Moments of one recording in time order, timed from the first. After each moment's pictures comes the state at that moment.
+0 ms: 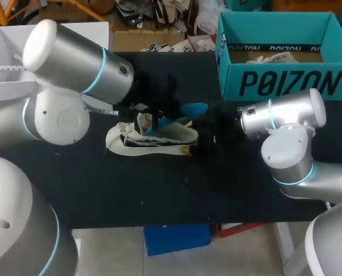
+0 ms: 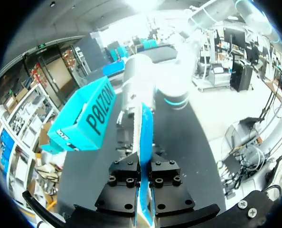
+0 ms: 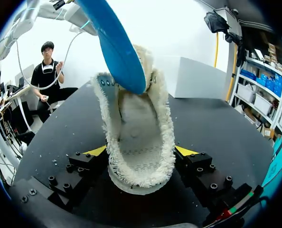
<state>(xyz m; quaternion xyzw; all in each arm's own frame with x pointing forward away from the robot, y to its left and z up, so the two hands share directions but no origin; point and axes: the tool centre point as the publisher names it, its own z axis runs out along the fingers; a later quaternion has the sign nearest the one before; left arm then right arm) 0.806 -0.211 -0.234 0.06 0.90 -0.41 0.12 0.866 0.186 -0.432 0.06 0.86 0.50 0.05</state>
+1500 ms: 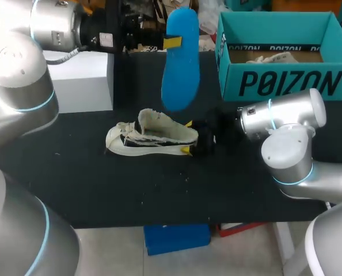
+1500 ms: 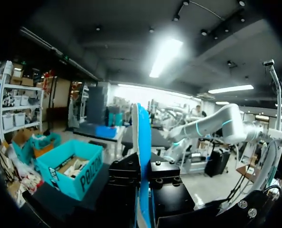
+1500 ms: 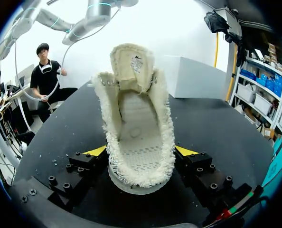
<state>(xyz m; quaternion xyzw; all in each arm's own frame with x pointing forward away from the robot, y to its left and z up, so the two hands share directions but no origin) 0.799 -0.196 -0.029 -0.02 0.72 -0.68 -0.09 0.866 0.186 -0.432 0.06 0.86 0.50 0.05</state>
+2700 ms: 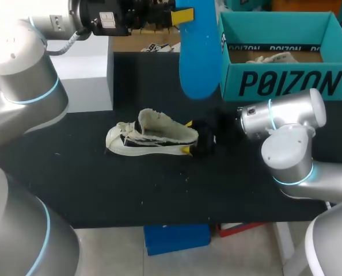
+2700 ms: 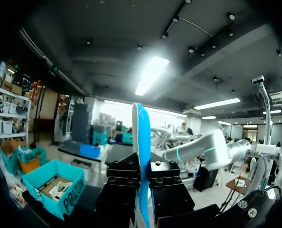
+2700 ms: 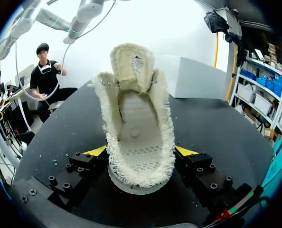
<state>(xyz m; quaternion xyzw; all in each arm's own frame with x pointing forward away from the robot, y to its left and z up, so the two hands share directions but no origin) 0.751 -0.215 0.052 0.02 0.67 -0.73 -0.13 0.868 0.184 -0.433 0.05 0.87 0.49 0.06</state>
